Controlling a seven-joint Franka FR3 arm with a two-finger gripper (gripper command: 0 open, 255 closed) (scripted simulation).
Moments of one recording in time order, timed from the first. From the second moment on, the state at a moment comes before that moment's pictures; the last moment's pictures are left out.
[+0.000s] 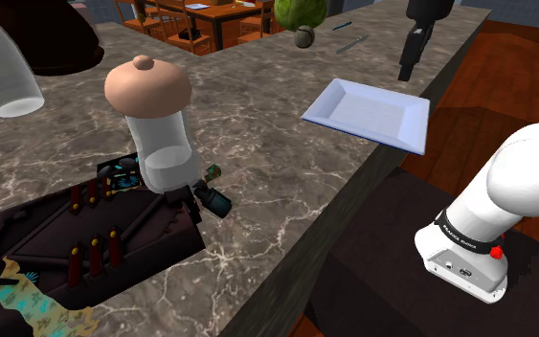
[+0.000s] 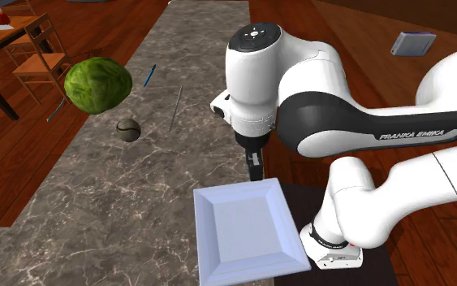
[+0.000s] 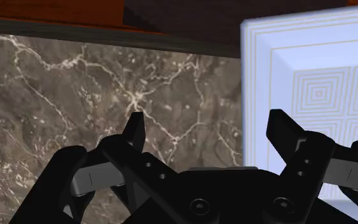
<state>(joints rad) 0.00 -0.80 0.07 -2.38 -0.10 1.52 -0.17</state>
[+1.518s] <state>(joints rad) -0.02 -0.07 -0.12 -1.76 -0.01 1.77 -0.49</state>
